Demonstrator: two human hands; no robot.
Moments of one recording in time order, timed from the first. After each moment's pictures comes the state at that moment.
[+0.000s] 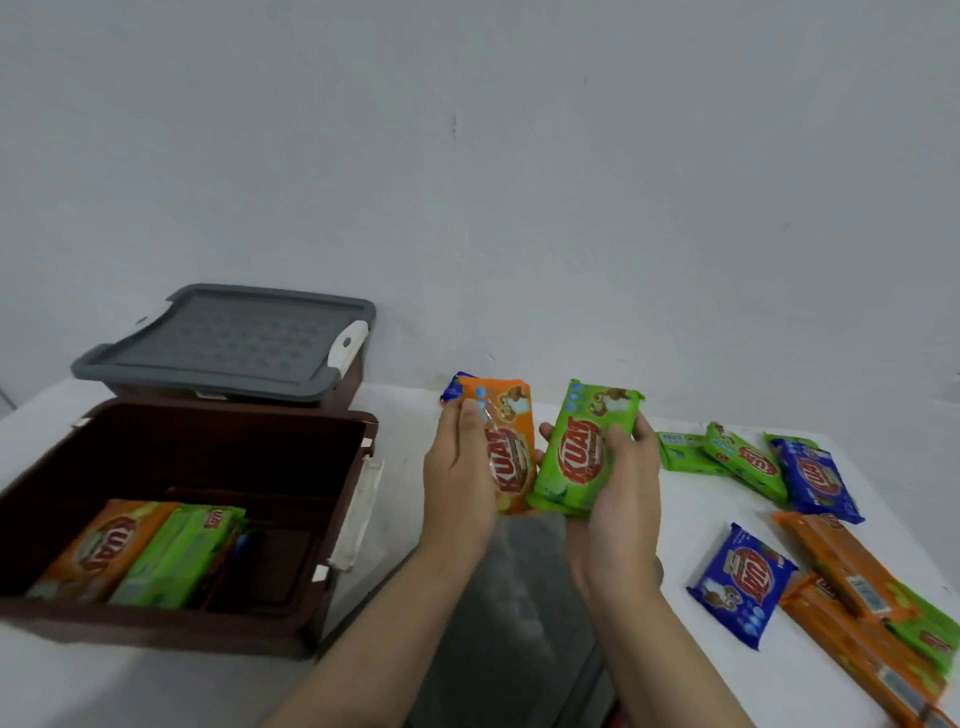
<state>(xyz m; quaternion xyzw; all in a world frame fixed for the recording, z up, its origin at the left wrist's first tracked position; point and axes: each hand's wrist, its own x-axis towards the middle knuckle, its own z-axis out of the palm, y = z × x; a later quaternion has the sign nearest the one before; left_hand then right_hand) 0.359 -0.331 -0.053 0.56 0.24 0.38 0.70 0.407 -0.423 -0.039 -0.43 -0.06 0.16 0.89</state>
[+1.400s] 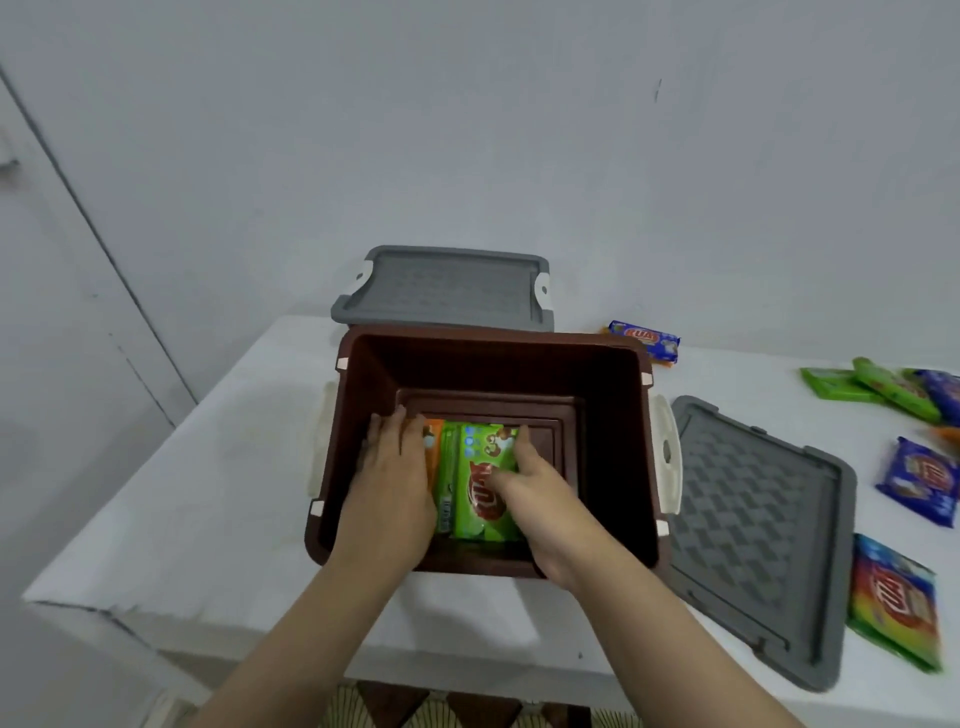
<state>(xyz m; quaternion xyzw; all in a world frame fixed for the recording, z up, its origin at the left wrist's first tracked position) 0.066 -0.141 -0.083 0.91 0.33 0.17 0.17 0.166 -0.248 -0.082 -0.67 -0.17 0.39 0.60</state>
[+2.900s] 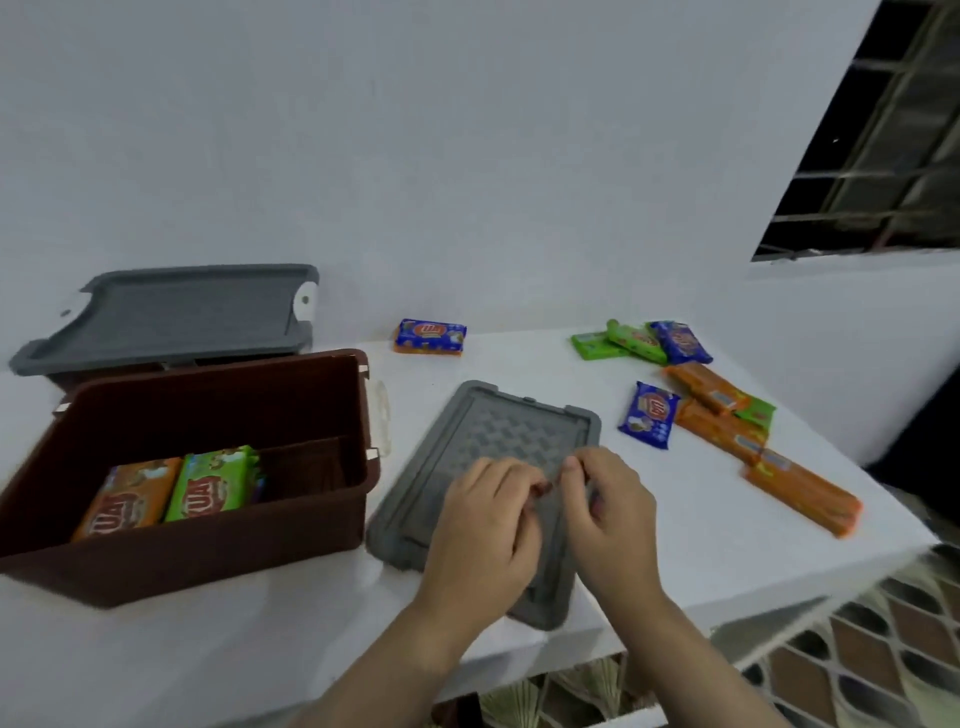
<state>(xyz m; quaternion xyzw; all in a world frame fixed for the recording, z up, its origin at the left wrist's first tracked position) 0.199 -0.369 -0.090 0.91 -0.06 0.28 0.30 0.261 -0.491 -0.089 -0.81 -0.27 -0.23 0.48</state>
